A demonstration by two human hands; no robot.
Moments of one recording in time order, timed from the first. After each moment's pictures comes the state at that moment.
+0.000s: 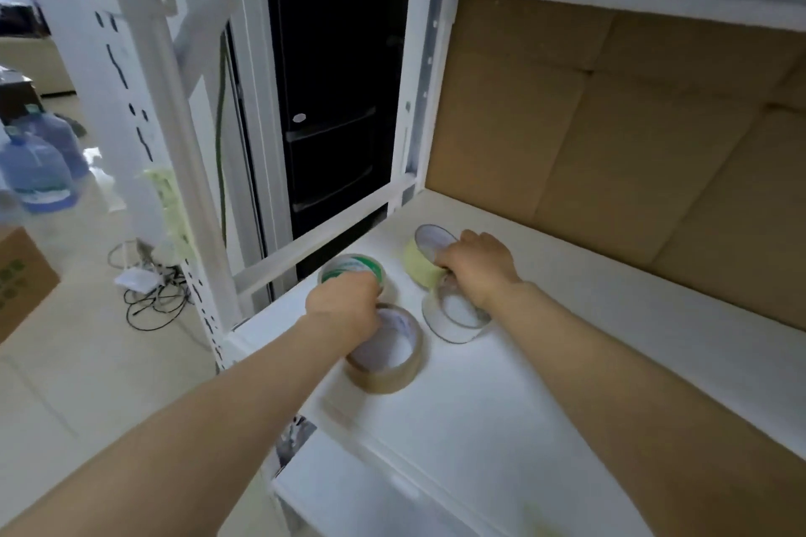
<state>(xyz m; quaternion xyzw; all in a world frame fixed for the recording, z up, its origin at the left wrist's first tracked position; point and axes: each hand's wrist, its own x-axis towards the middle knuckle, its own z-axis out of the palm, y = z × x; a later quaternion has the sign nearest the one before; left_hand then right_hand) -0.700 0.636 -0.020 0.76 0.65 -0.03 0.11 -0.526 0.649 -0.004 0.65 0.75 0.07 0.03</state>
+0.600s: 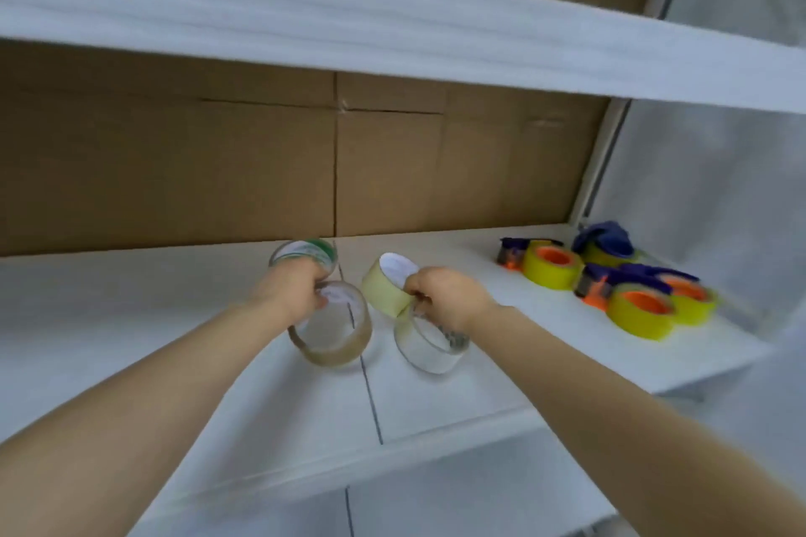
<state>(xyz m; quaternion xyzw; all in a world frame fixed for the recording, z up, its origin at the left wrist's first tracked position) -0.338 0.379 0.033 0.96 0.26 0.04 0.11 -0.232 0.198 0.042 0.88 0.46 -0.04 -0.10</state>
